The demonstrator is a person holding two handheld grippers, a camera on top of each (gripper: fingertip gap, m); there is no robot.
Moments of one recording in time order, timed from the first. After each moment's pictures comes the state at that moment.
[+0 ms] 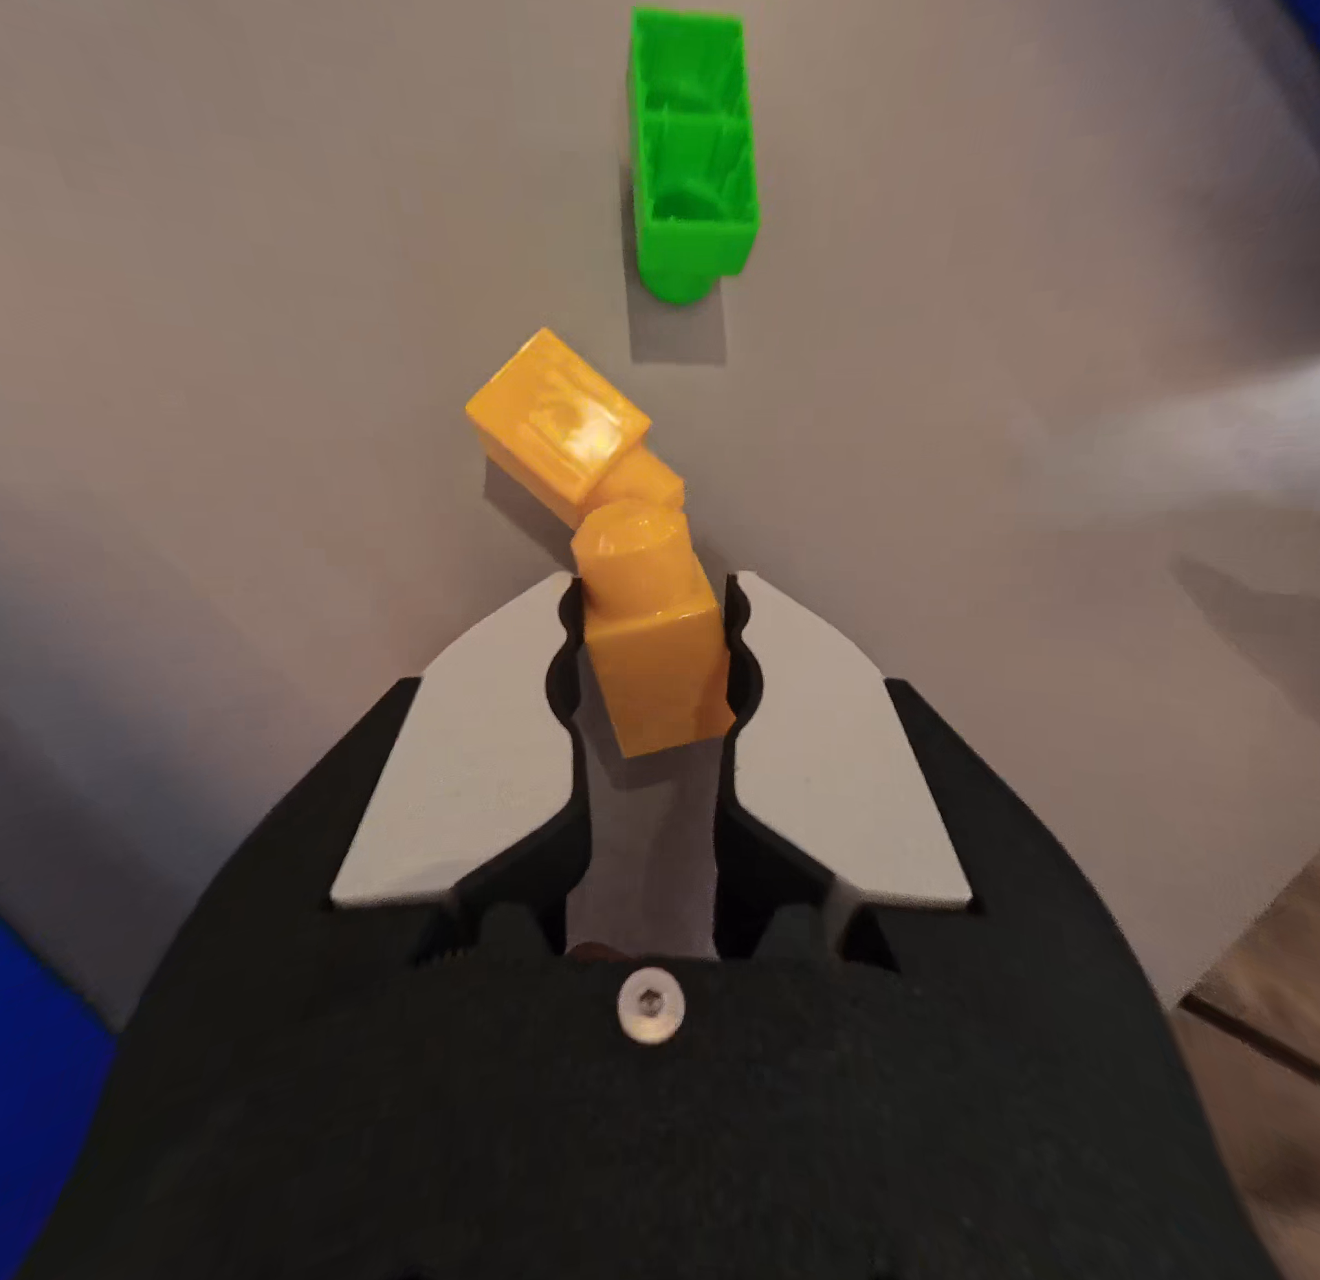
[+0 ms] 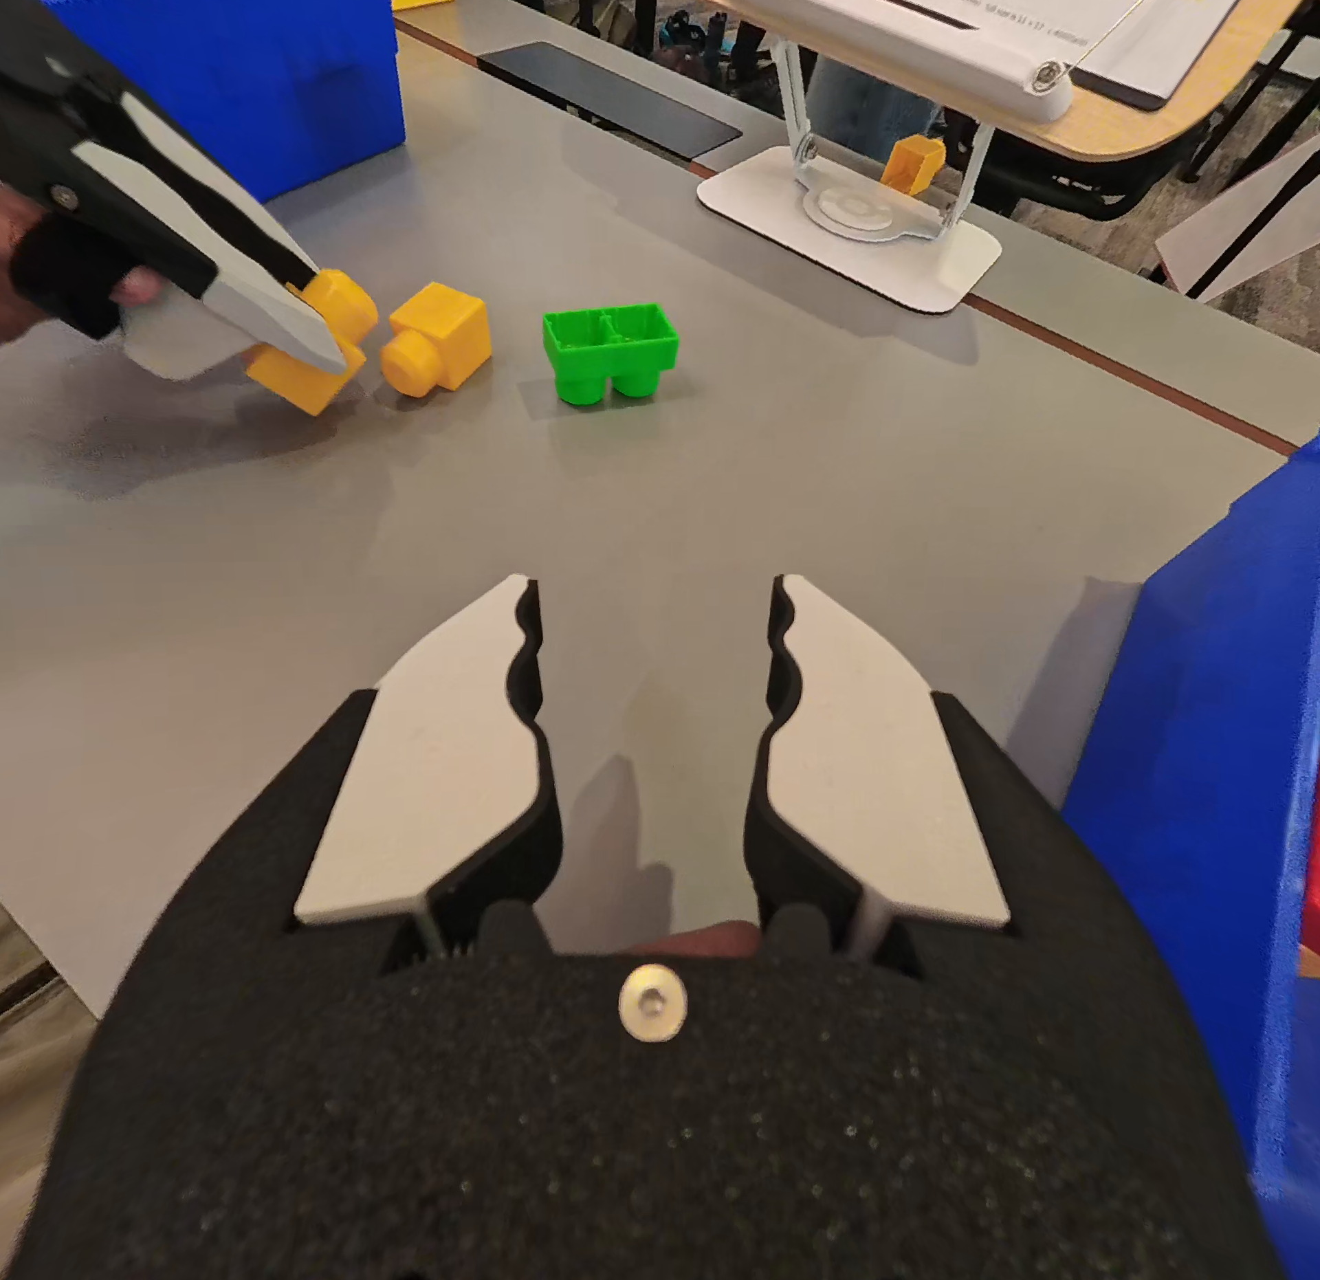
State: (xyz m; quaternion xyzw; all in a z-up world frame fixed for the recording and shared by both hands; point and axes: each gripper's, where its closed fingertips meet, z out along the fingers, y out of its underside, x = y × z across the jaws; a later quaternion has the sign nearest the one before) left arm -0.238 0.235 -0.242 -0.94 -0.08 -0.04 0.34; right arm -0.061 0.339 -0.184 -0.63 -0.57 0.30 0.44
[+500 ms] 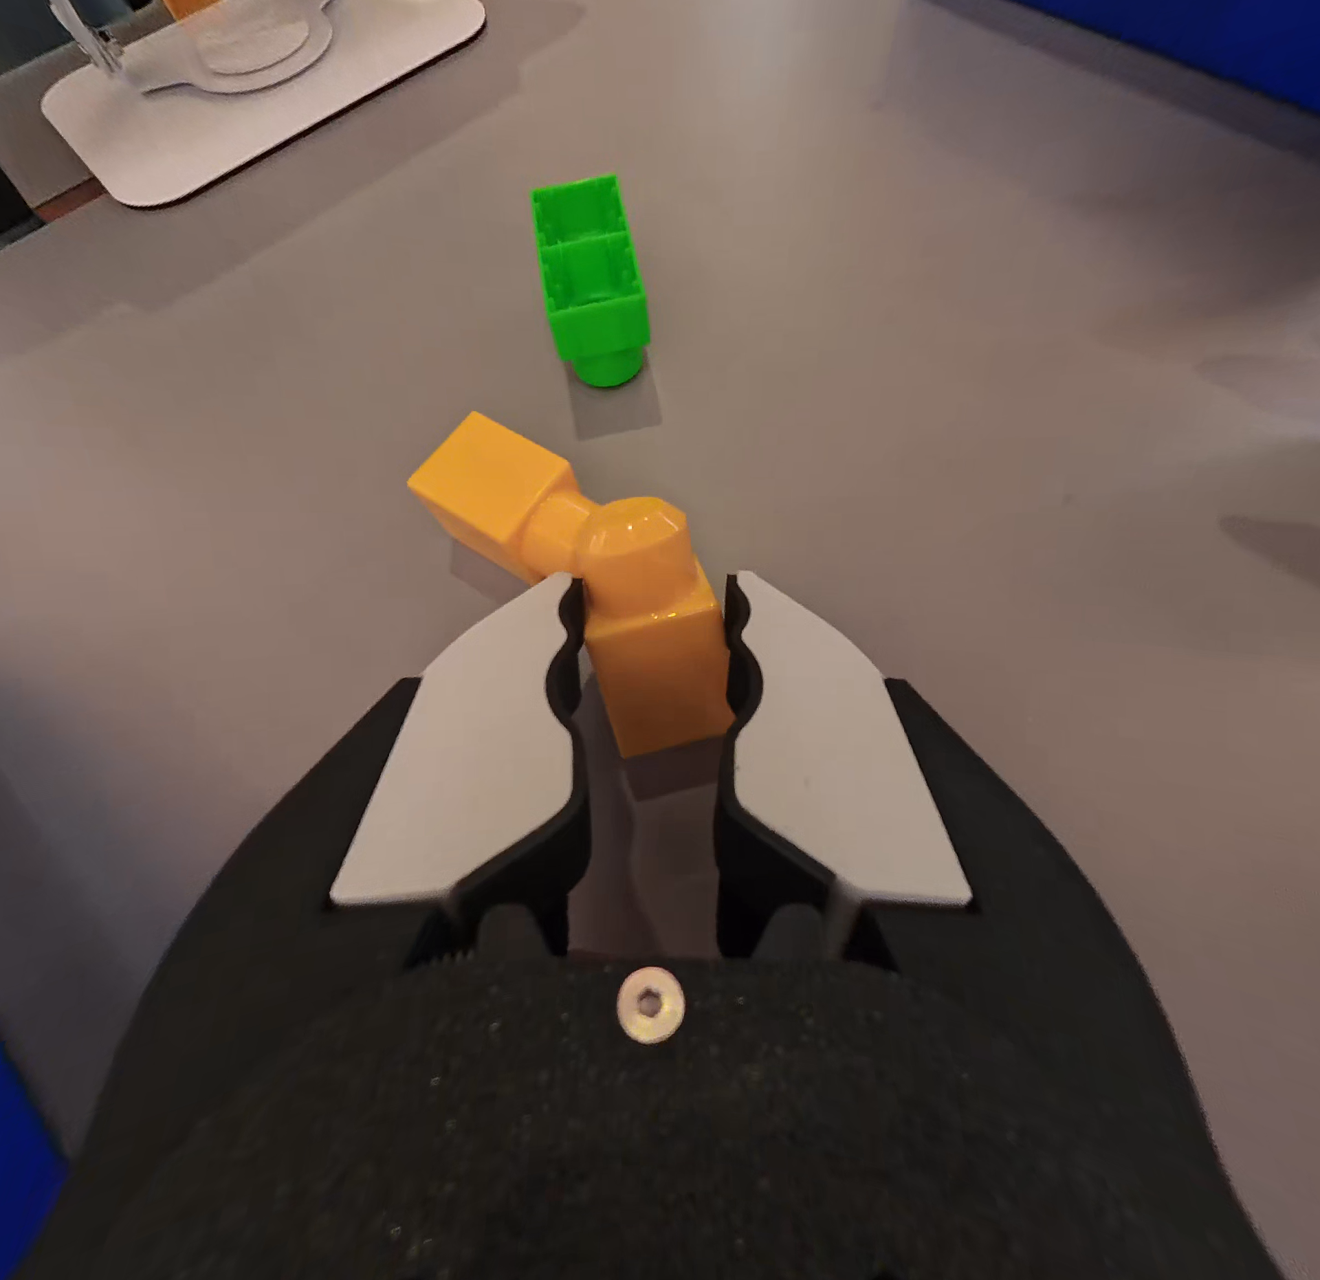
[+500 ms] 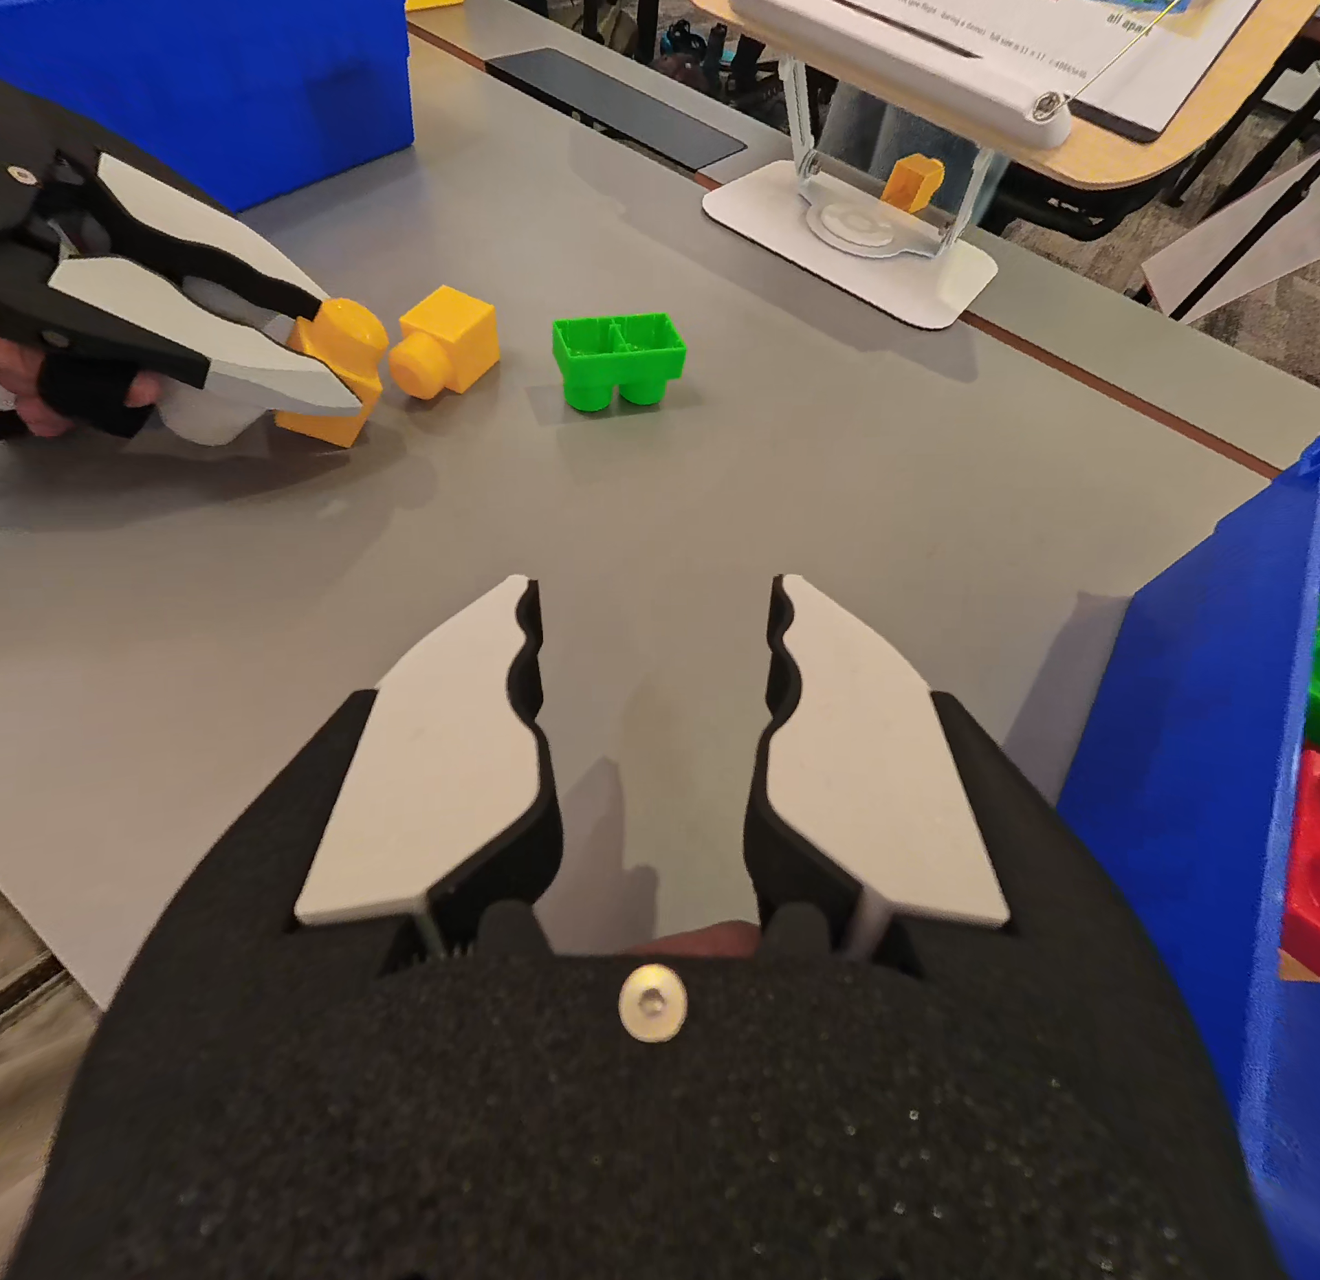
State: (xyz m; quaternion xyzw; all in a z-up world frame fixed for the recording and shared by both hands) left arm -0.220 0.239 -0.242 -0.89 0.01 0.04 0.46; right arm -0.061 0.335 -0.180 -0.62 -0.57 0.29 0.45
